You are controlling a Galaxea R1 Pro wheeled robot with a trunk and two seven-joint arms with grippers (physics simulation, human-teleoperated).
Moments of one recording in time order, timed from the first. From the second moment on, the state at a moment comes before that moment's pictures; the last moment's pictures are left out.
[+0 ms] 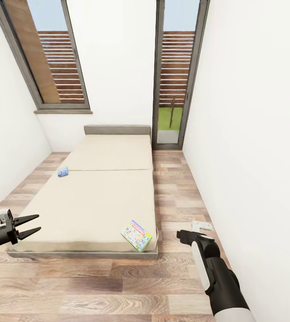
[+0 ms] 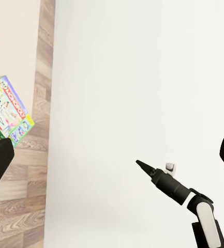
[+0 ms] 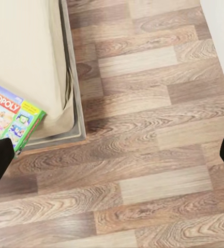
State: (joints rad) left arm -0.96 0.68 0.18 -0.03 0.15 0.68 -1.57; right arm -0.45 0.17 -0.06 -1.22 -0.05 0.71 -0.22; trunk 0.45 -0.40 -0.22
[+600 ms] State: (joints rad) left arm -0.96 0.68 0.18 -0.03 0.15 0.68 -1.57; right arm -0.45 0.17 -0.06 -1.22 -0.05 0.71 -0.22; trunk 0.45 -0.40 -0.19
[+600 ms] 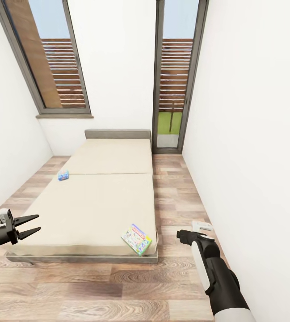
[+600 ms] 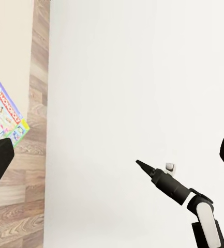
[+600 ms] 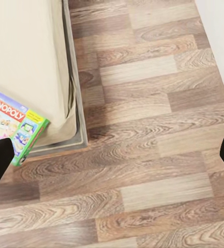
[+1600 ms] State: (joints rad) left arm -0.96 0.68 0.18 -0.03 0.15 0.68 -1.57; right arm -0.45 0.17 -0.06 -1.21 -0.05 0.70 -0.22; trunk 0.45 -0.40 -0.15
